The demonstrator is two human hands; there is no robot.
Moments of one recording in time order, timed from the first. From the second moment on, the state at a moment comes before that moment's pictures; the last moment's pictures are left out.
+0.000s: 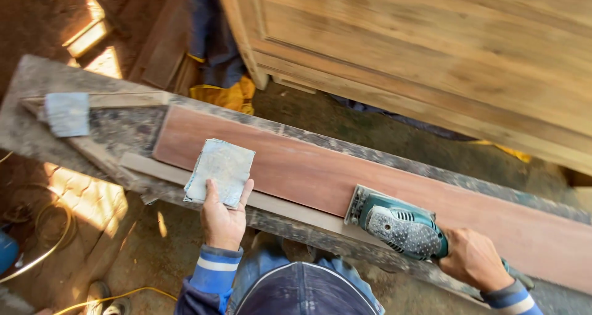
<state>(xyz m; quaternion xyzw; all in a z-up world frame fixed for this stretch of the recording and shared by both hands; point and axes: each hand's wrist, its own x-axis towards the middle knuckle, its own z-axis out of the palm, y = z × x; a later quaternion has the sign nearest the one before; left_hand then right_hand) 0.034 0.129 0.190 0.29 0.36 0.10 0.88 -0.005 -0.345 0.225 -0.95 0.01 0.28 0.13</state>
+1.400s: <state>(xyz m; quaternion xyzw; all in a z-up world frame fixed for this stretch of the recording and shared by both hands) 0.183 0.429 0.204 0.89 -0.08 0.24 0.37 0.176 0.236 0.232 -0.95 -0.16 0.21 0.18</state>
